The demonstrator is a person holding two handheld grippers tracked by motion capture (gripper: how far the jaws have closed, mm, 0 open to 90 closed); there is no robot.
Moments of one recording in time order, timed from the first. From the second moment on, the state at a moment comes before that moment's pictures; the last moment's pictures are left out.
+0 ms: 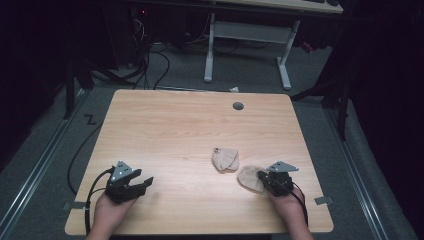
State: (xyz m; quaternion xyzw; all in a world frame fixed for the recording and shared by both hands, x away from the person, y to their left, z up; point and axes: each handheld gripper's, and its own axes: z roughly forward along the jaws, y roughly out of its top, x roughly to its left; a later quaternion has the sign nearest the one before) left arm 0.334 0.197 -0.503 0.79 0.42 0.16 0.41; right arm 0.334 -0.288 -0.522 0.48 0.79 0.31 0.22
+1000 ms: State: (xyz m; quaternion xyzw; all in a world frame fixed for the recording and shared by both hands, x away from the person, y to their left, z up) left arm 0.336 0.176 -0.502 0.80 0.40 0.15 0.43; right arm 0.292 -0.198 -0.507 0.36 0.85 0.34 0.18
